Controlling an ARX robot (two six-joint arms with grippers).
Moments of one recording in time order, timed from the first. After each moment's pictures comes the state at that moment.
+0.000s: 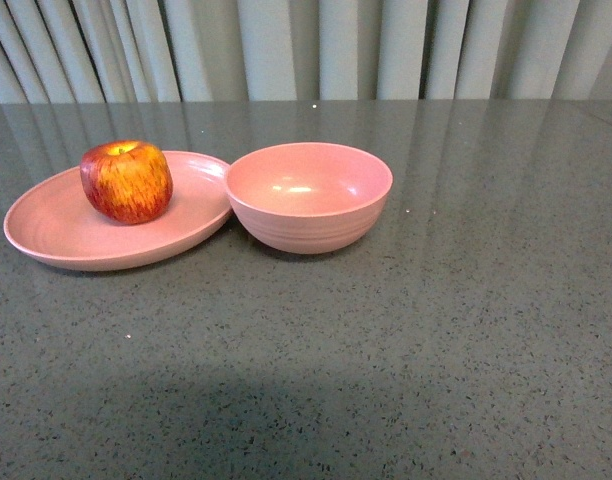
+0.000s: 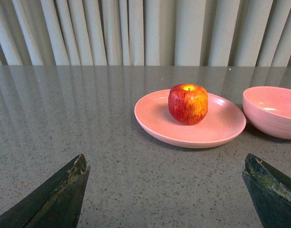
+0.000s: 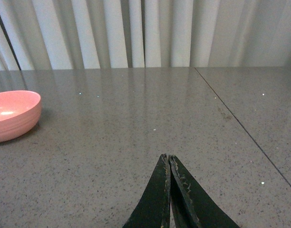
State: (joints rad) left arm 0.00 0.01 0.02 0.00 0.00 0.00; right arm 0.00 0.02 0.03 0.00 0.00 0.01
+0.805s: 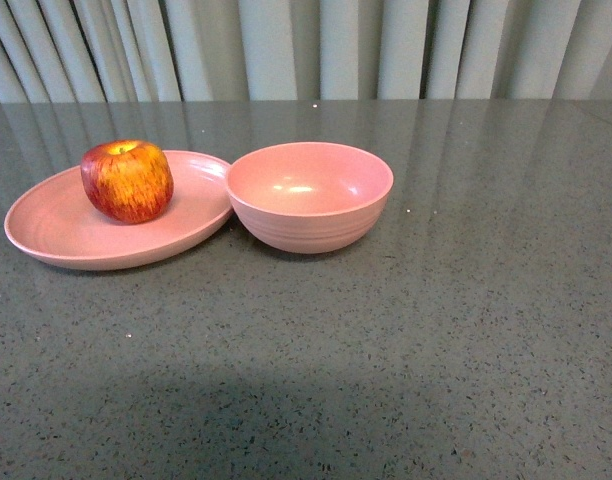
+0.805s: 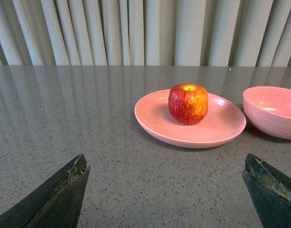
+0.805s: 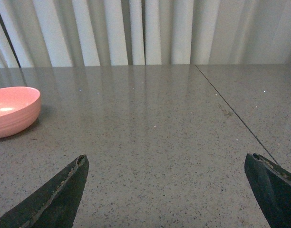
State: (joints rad) left arm 0.00 0.01 0.02 0.00 0.00 0.00; right arm 0.00 0.00 0.01 0.00 0.00 0.01
